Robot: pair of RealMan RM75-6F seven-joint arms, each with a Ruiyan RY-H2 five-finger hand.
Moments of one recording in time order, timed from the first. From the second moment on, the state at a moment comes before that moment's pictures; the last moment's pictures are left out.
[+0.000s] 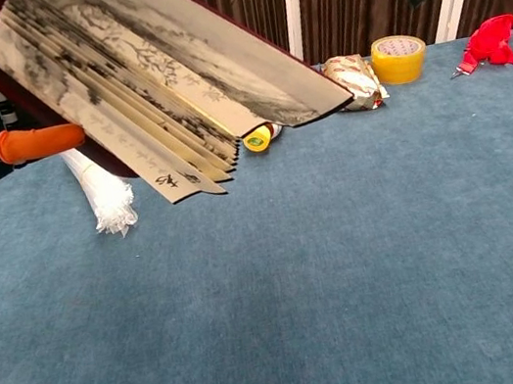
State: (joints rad) left arm -0.53 -1.31 -0.16 -1.73 1.47 1.02 -0.94; right arm 1.20 -1.22 0.41 -2.13 -0.82 1.00 -0.32
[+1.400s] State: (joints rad) left arm -0.49 -1.10 -0.17 -1.88 1.45 1.10 -0.81; right arm 1.00 -1.07 0.33 -2.04 -0.98 0.96 -0.11
